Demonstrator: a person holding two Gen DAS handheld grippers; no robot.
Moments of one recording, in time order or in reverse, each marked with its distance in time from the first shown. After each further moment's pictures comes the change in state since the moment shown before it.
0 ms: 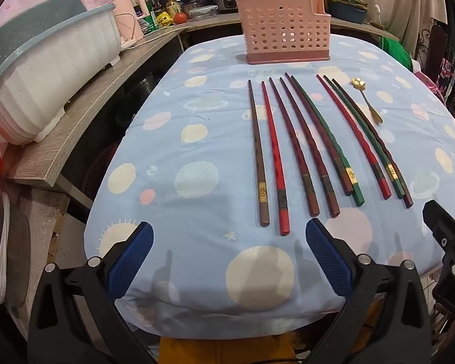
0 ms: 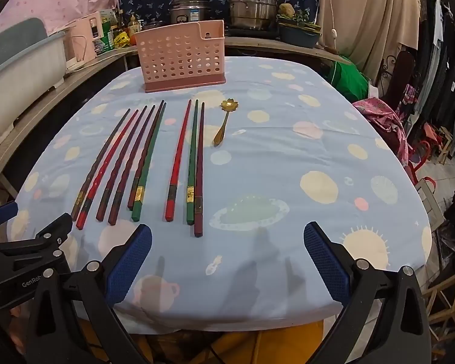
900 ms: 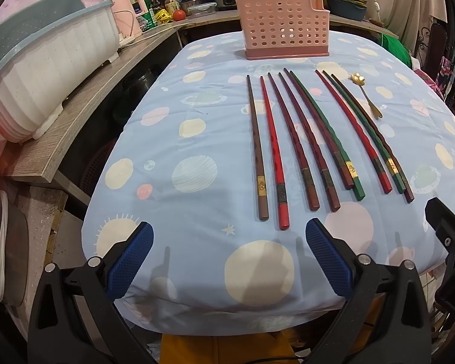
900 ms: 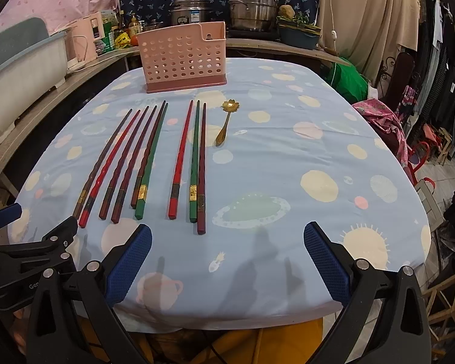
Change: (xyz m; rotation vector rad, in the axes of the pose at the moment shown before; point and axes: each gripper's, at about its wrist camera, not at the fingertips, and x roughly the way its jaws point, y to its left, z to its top) left arm 0.005 -0.001 -0.003 -0.006 0.031 -0.022; right arm -0.004 0.003 -0.002 0.002 -0.005 0.001
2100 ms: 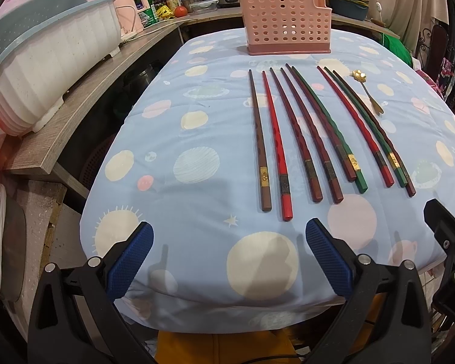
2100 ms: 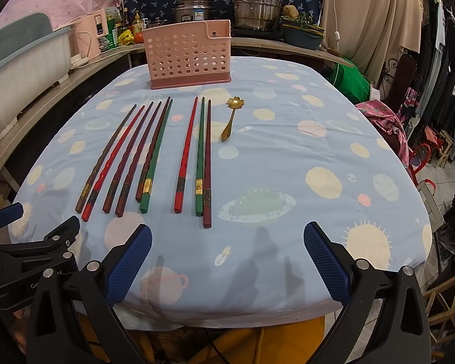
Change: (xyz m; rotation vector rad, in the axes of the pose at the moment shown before) left arm -0.001 0.003 -0.006 -0.008 0.009 -0.004; right arm -0.001 0.004 -0.004 -0.010 0.001 0.001
